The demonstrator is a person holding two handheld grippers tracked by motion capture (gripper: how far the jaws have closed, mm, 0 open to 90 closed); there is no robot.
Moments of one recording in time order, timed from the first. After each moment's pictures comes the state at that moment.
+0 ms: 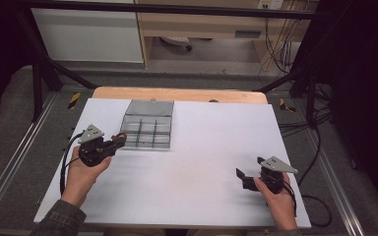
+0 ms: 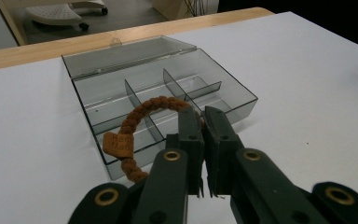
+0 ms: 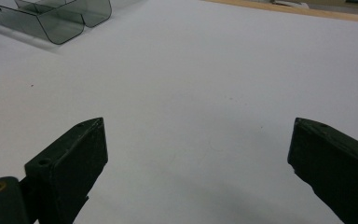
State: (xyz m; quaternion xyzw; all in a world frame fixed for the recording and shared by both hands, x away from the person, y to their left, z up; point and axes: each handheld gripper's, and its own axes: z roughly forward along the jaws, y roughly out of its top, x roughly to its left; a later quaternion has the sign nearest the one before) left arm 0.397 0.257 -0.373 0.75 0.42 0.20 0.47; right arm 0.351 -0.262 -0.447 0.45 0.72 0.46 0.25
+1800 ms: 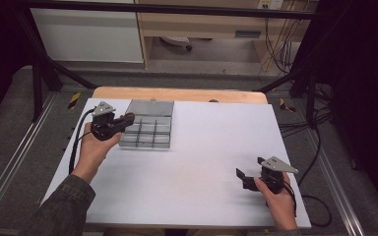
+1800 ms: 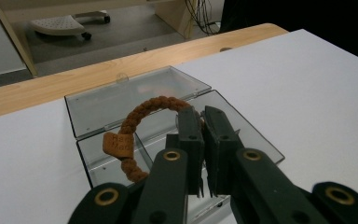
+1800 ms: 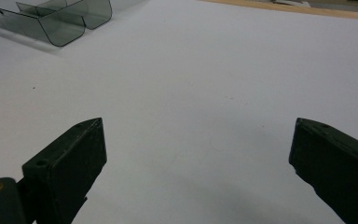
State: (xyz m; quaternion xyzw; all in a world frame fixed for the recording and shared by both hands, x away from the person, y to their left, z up) left arm 0.459 0.236 -0.349 0.75 0.41 0.21 0.47; right arm 0.351 -0.263 -0.447 0.45 0.72 0.46 0.25
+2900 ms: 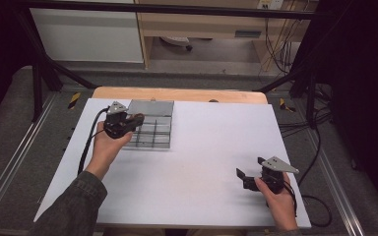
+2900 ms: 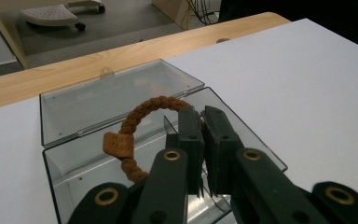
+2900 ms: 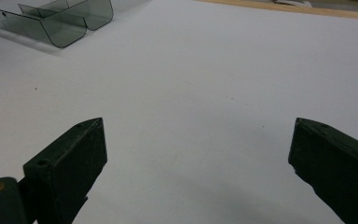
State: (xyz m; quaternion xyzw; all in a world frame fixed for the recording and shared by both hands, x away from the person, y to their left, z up) left arm 0.476 0.207 -0.365 0.76 0.42 0.20 0.45; right arm 0.351 -0.264 -0.447 0.45 0.72 0.46 0.24
